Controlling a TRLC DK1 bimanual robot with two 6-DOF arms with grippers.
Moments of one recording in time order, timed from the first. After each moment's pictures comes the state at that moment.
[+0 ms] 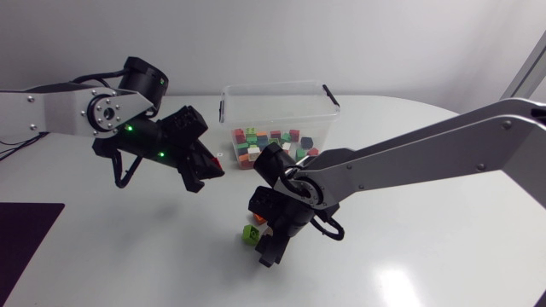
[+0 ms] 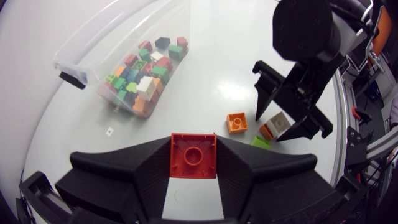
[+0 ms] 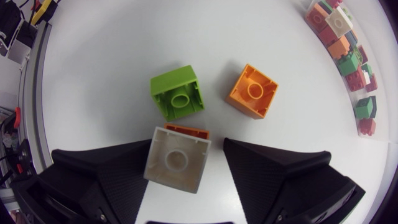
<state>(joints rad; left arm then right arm) -0.29 1.62 1.10 -0.49 0.44 0.70 0.78 1.95 1.08 -0.42 -0.16 -0.31</state>
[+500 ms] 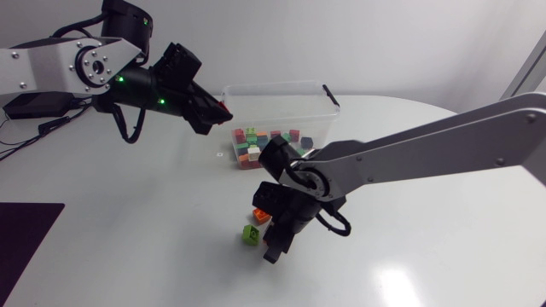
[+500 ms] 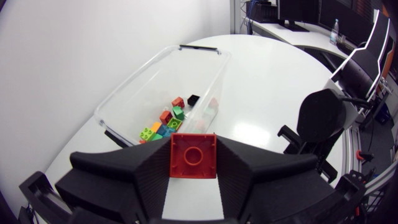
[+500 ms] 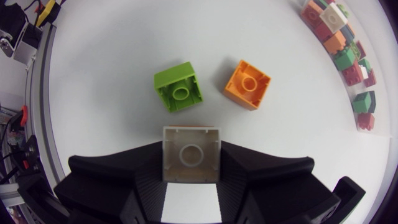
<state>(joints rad) -0.26 1.68 1.32 -0.37 0.51 0.56 0.75 1.90 1.09 -0.49 -0.18 -0.32</state>
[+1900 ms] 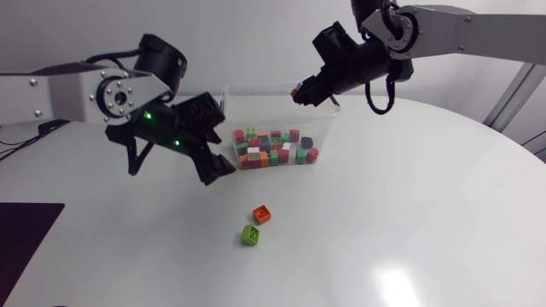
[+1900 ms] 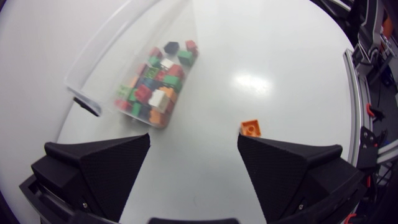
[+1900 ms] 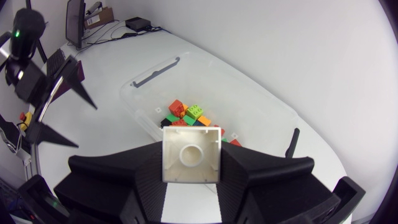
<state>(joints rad) -0.40 1.63 1.17 -0.51 0.24 0.70 0.33 1.88 1.63 -0.49 -0.35 -0.36</state>
